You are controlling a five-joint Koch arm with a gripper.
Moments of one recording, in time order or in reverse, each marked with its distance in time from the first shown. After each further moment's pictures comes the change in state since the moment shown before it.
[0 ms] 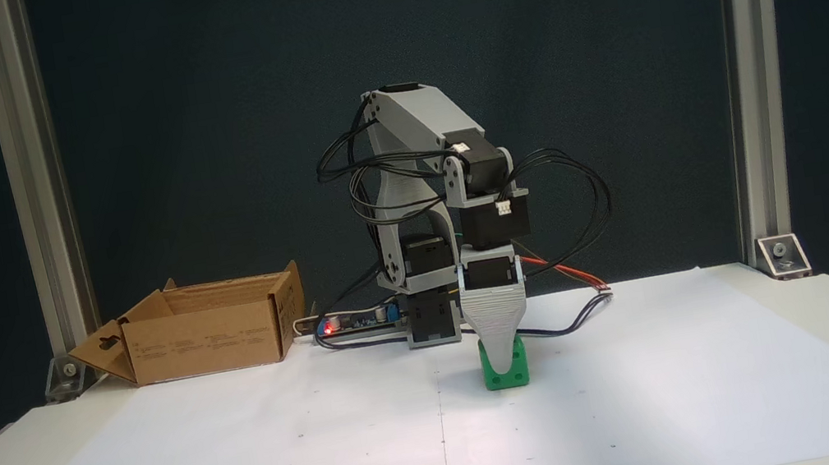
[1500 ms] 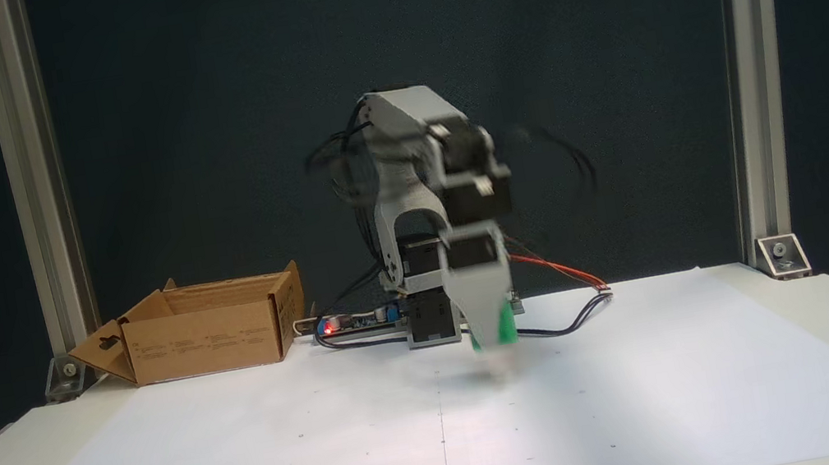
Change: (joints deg) arm 5.7 13.4 0.1 2.5 0.4
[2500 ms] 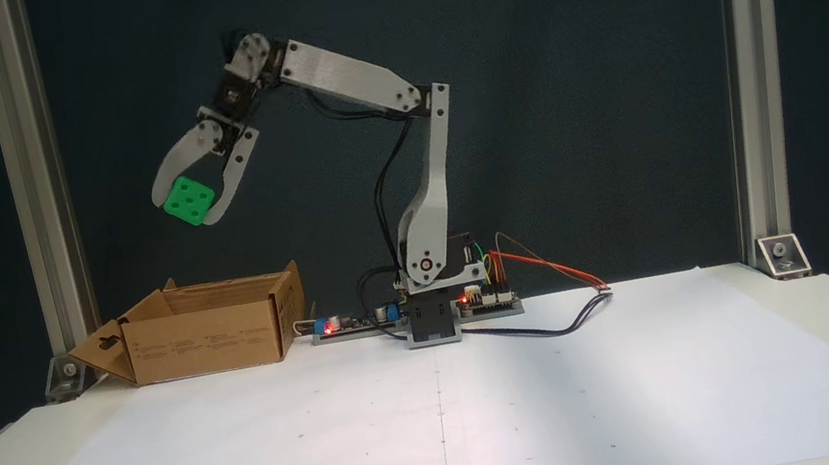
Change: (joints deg) arm 102.8 -5.8 -46.9 16.3 -40.4
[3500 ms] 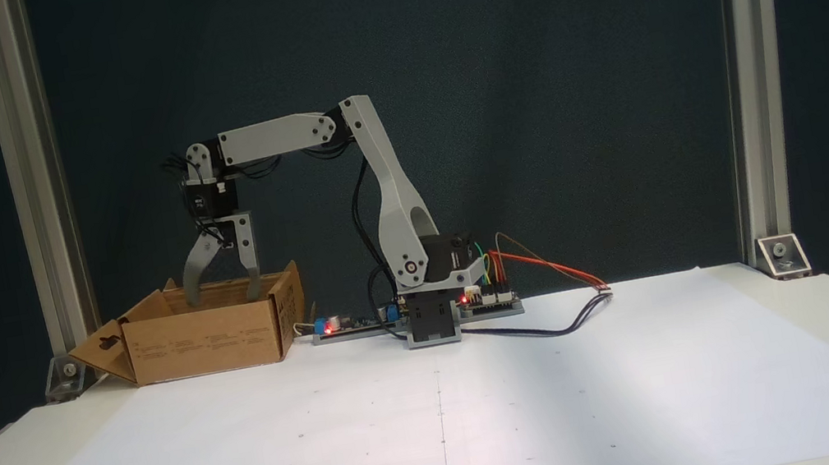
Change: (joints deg) arm 25.6 -27.3 -0.1 1.0 -19.0
